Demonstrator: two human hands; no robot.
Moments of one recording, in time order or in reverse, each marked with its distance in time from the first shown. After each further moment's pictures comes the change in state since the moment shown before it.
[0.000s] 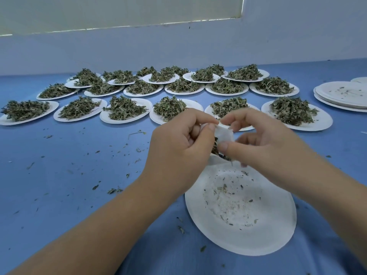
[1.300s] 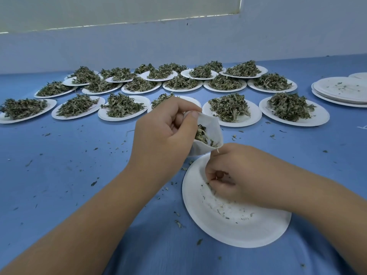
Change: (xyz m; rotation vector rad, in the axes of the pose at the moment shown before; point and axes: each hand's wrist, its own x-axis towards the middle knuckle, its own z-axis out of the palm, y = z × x) left_hand 0.007 -0.003 -0.012 0.029 0.064 0.017; right_hand -0.008 0.006 0.014 -0.731 -0.415 -0.338
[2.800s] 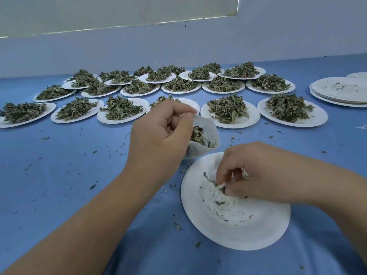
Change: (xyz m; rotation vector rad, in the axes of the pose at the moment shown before) left_hand 0.001 0.001 -0.001 -0.007 0.023 -0.046; right_hand -0.009 0.014 -0.016 0.173 -0.145 0.186
